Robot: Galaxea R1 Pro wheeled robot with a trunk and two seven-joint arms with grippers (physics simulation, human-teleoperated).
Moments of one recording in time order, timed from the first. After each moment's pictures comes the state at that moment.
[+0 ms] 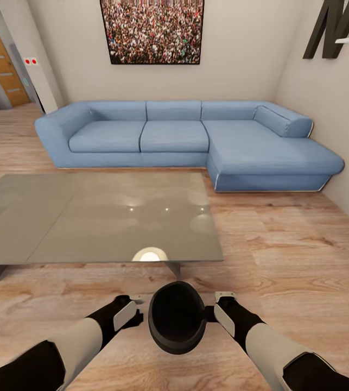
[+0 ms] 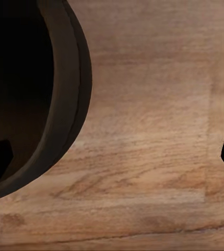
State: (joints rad) left arm -0.84 -0.08 -0.87 -0.23 1.13 0.46 0.49; right arm -0.79 0.10 0.40 -0.26 -0.48 0.45 -0.27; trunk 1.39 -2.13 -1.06
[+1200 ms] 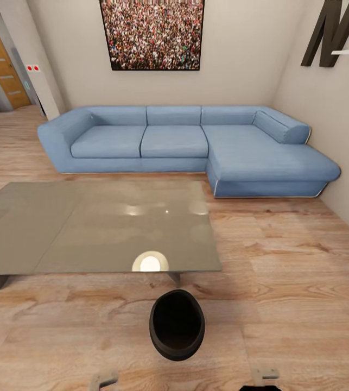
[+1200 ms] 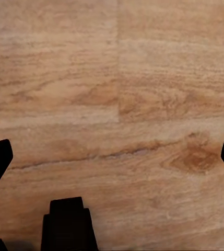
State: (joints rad) left arm -0.50 -0.05 -0.88 -0.02 1.11 0.05 0.27; right arm -0.50 0.01 0.40 -0.01 -0.34 -0.06 -0.26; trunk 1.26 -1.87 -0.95
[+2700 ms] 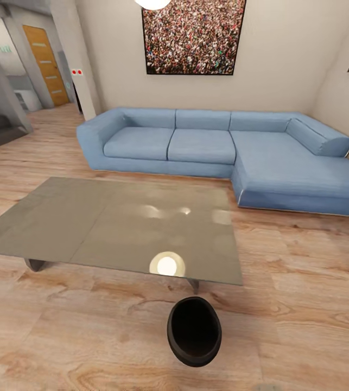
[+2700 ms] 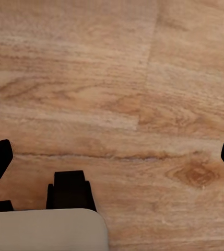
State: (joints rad) left arm -0.40 -0.05 -0.88 -0.02 1.12 -0.07 0.21; right arm -0.43 0.02 0.40 -0.01 -0.31 -0.12 -0.26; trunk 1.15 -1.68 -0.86
